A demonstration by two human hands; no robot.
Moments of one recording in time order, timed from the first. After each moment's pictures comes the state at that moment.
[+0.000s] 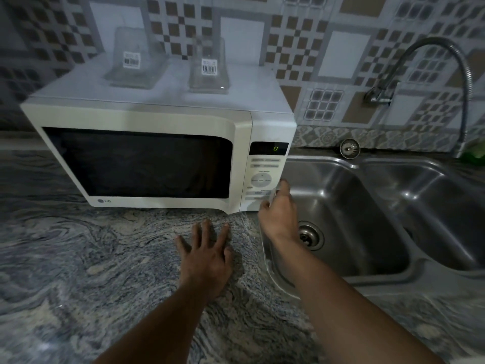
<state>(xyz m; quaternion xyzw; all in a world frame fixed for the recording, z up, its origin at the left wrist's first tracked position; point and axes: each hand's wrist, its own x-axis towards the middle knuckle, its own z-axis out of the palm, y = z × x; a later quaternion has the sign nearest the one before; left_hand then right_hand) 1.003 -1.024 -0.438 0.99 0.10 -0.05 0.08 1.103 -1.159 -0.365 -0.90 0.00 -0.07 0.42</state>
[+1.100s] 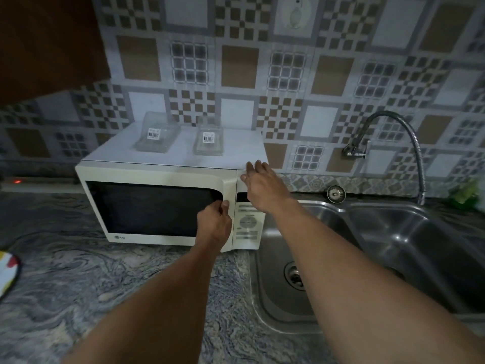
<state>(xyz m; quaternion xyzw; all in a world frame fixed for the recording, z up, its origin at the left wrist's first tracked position) 1.070 -1.047 -0.275 0.86 0.20 0.21 0.43 1.139 -1.160 -0.193 -0.95 -0.30 -0.07 0.08</state>
